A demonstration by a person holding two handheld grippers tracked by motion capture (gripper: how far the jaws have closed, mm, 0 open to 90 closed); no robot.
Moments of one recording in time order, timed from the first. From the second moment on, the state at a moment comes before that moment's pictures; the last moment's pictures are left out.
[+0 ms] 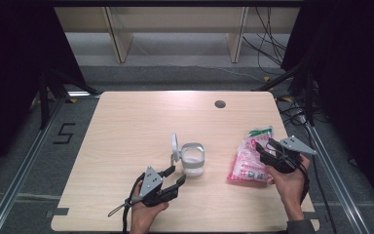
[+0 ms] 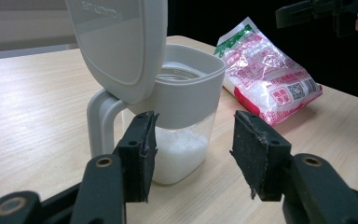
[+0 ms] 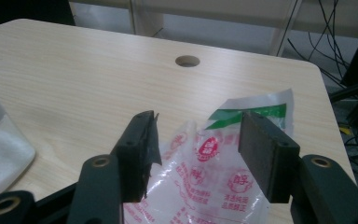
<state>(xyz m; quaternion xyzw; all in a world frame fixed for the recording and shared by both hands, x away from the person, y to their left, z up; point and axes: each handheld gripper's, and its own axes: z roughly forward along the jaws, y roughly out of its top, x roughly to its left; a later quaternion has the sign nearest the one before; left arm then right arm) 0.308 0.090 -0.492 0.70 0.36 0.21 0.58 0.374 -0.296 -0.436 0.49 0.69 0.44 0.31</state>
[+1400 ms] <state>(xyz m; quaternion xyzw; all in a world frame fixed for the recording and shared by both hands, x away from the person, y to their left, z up) 0.318 0.122 -0.475 0.69 0.35 0.26 0.57 0.352 -0.254 -0.463 0.41 0.76 0.44 0.23</state>
